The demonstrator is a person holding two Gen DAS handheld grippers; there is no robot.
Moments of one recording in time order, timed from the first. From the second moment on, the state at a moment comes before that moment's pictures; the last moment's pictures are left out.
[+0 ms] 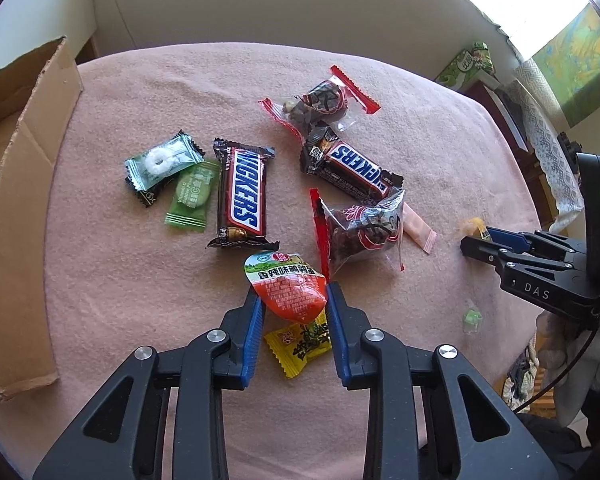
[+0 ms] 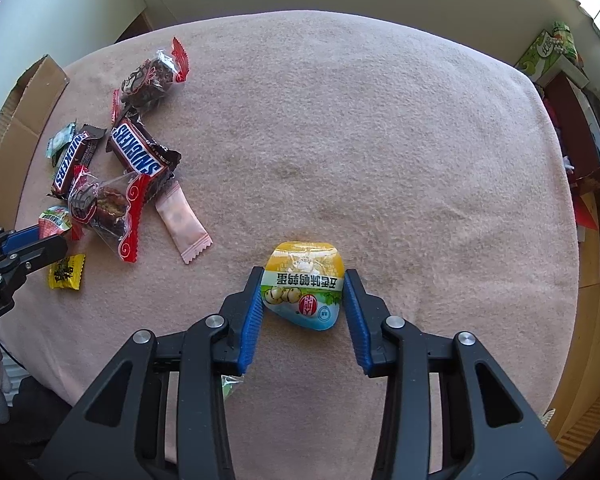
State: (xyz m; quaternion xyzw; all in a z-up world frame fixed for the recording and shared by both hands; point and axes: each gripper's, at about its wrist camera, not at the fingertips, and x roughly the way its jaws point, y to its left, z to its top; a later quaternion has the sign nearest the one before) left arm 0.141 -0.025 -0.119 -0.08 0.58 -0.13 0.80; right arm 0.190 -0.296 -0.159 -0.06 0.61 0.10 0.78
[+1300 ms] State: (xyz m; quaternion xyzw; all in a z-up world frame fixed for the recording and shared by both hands) left arm 0.095 0.115 -0.059 -0.19 0.48 0.02 0.85; right arm 0.215 -0.119 -0.050 -0.13 0.51 0.29 0.80
